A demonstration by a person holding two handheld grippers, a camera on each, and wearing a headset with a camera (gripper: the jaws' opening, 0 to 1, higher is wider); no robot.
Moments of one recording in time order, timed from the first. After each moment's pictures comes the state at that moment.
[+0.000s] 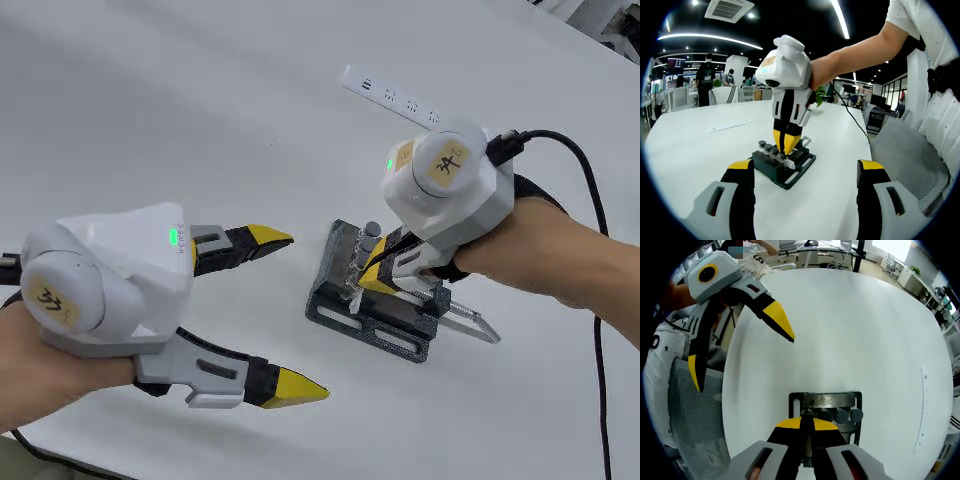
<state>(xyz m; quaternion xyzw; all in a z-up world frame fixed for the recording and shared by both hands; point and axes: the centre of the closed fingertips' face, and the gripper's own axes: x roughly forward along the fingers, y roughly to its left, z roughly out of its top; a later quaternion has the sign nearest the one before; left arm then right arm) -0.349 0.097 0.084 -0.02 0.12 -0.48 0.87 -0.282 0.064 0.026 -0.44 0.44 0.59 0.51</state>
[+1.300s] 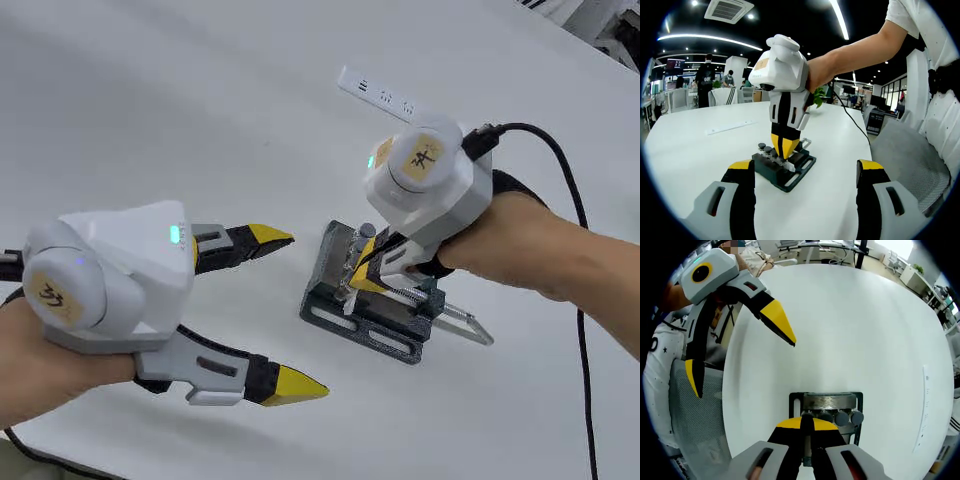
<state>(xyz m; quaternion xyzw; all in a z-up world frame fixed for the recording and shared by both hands) -0.346 0.093 0.087 -0.02 0.12 -0.48 0.87 -0.281 0.066 0.022 -0.45 0.45 0.59 0.49</state>
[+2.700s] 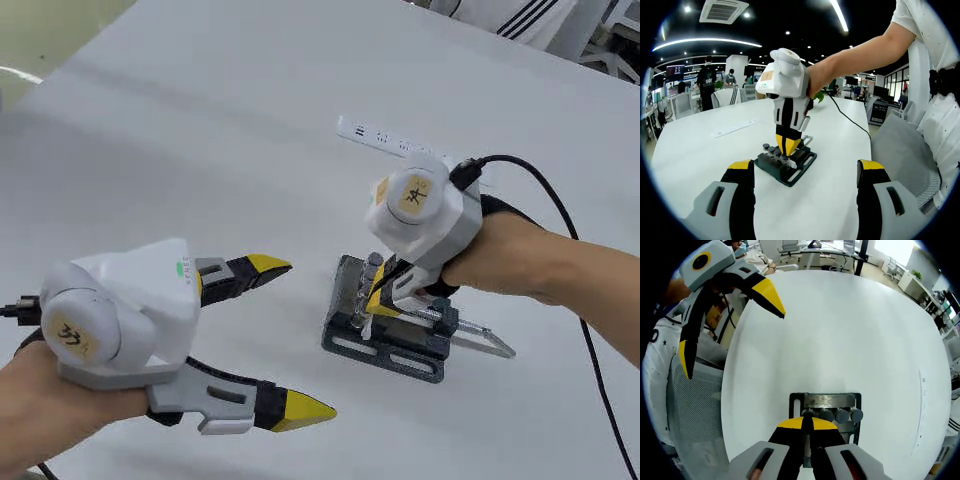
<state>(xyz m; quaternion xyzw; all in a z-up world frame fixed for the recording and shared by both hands) -0.362 0.106 0.106 0.02 0.13 -0.46 0.88 -0.283 0.062 0.027 -0.45 0.42 0.60 0.51</state>
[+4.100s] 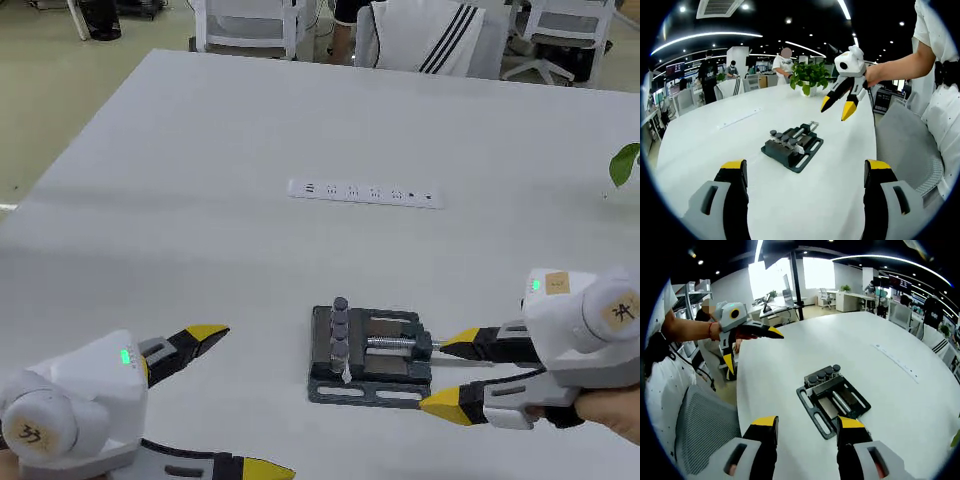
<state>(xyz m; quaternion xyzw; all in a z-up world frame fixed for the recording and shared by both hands) -0.357 0.123 0.085 0.06 0.18 -0.45 0.87 -0.325 -0.037 0.067 -0.16 0.34 0.53 0.76</state>
